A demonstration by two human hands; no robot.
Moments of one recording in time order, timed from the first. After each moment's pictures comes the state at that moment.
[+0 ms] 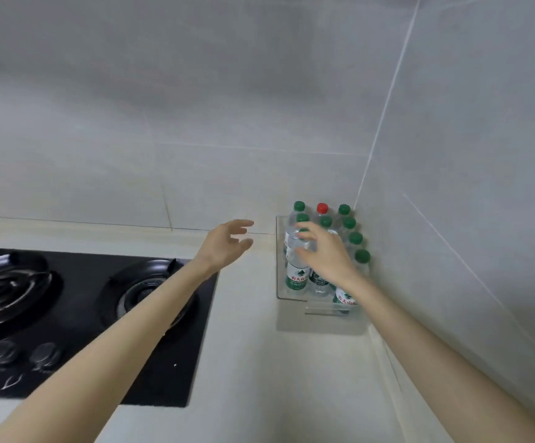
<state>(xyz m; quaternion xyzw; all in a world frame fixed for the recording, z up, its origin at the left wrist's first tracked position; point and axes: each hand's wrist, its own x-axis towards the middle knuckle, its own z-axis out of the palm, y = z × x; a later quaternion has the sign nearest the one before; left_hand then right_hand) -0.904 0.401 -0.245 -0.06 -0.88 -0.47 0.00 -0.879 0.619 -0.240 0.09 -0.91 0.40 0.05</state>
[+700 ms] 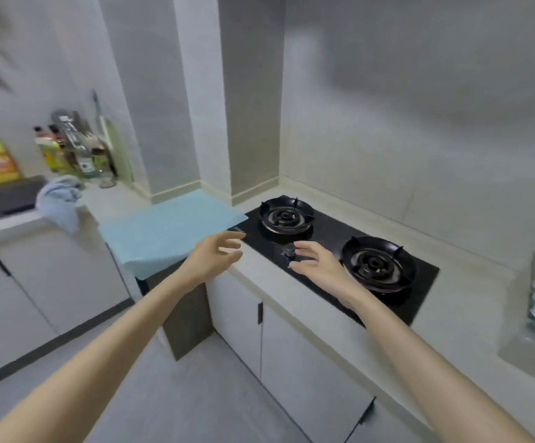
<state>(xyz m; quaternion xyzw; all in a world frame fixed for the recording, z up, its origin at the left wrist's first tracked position) -0.470 0.068 -0.231 0.24 -0.86 -0.43 0.15 -0.626 0.253 -0.255 0.33 -0.78 0.48 -0.24</state>
